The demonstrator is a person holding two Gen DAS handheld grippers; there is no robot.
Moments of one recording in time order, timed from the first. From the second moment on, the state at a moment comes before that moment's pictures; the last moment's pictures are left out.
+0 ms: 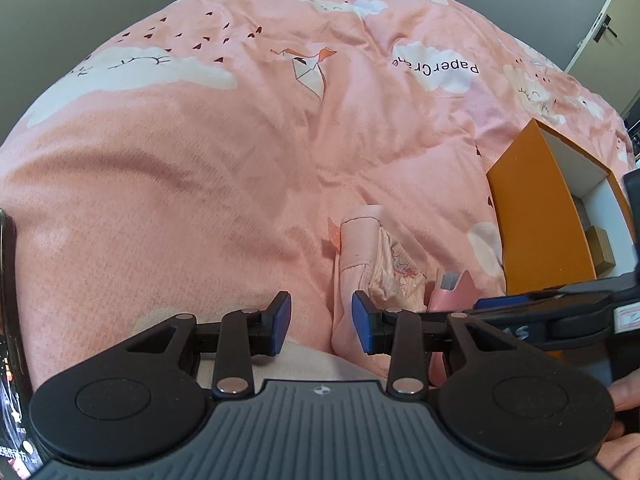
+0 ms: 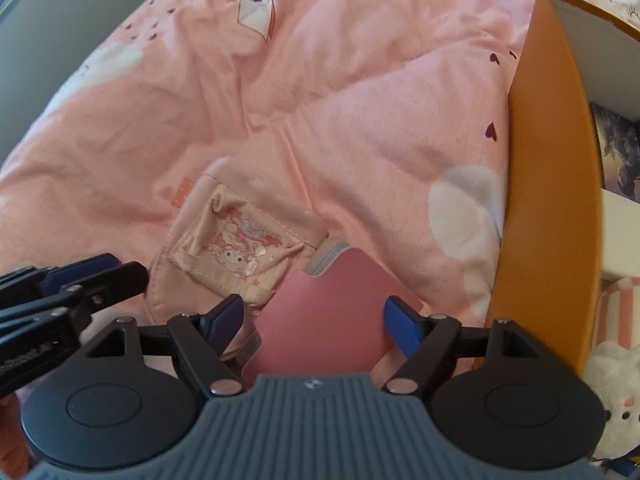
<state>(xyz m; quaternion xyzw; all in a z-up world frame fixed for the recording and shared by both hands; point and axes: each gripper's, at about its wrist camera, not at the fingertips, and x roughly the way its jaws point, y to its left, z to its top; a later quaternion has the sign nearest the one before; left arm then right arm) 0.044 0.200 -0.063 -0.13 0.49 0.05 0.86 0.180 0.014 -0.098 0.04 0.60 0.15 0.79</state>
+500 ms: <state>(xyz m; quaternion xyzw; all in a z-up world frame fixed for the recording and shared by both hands) 0.048 0.199 -0.065 -0.12 0.50 0.05 0.85 0.174 0.025 -0.110 0.02 0.59 0.14 0.79</state>
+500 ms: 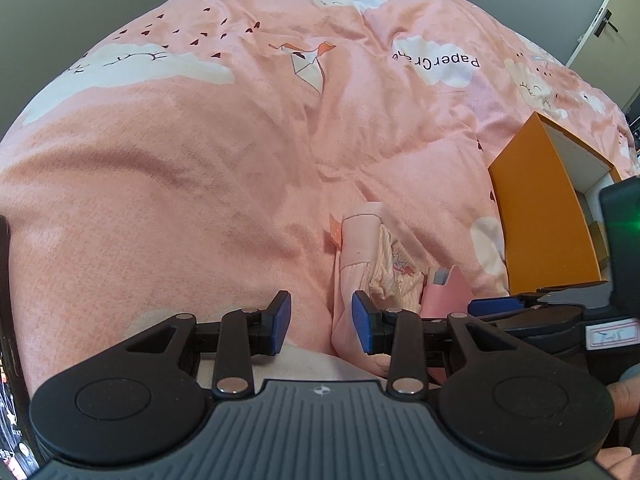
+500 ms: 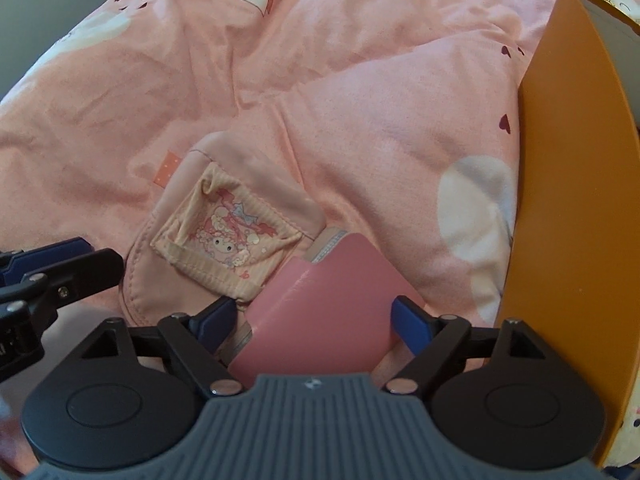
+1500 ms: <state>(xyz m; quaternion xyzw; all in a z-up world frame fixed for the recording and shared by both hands) 0.069 0.152 -0.067 -0.10 0.50 -0.09 0.85 0.138 0.001 -0.067 0.00 0.57 0.14 0.81</state>
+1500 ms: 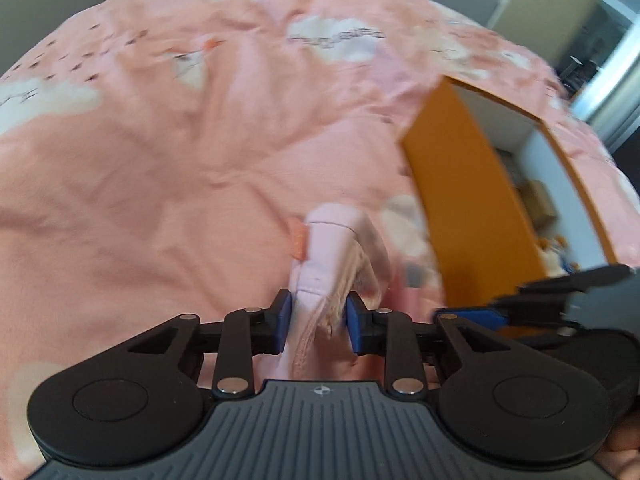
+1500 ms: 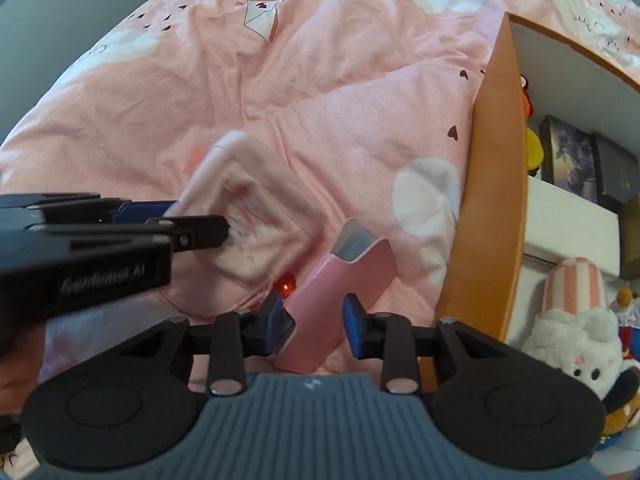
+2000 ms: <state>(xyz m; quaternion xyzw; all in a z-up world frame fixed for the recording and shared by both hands) 0.076 0.164 -0.090 -0.21 0.53 -0.09 0.82 0.149 0.012 -0.090 -0.01 0.59 0.12 0.80</state>
